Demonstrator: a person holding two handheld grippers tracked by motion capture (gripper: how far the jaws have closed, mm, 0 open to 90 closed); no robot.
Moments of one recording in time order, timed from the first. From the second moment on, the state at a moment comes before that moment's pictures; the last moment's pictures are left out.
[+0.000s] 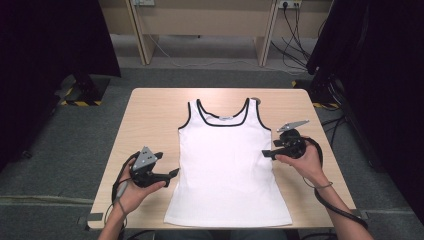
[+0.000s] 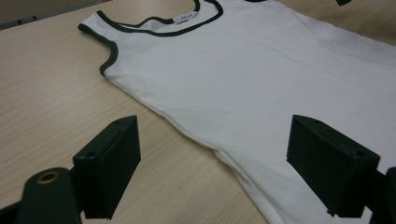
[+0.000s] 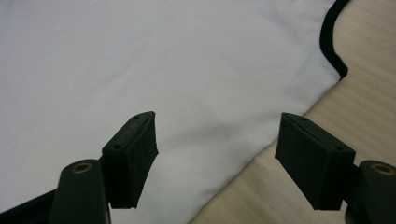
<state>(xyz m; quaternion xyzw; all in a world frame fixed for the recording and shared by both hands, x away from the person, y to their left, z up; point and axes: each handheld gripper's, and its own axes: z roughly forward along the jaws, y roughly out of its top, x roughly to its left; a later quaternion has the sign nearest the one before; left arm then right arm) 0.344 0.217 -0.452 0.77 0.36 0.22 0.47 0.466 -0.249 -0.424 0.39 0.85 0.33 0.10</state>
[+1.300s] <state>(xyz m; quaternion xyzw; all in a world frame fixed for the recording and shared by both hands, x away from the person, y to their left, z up) 0.316 0.226 -0.488 0.73 0.41 0.25 0.48 0.620 -0.223 -0.415 0.51 0.80 0.28 0.15</state>
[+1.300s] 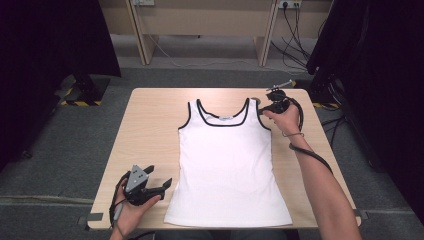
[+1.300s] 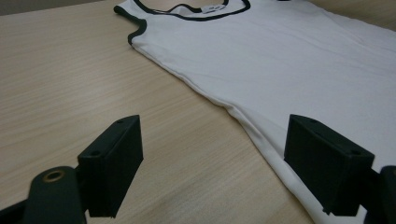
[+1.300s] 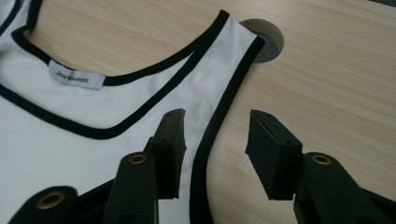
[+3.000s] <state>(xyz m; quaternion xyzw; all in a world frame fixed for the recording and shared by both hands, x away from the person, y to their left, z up) 0.315 0.222 -0.488 0.74 0.40 0.26 0.47 0.643 -0.205 -0.448 0.55 0.76 0.32 0.14</state>
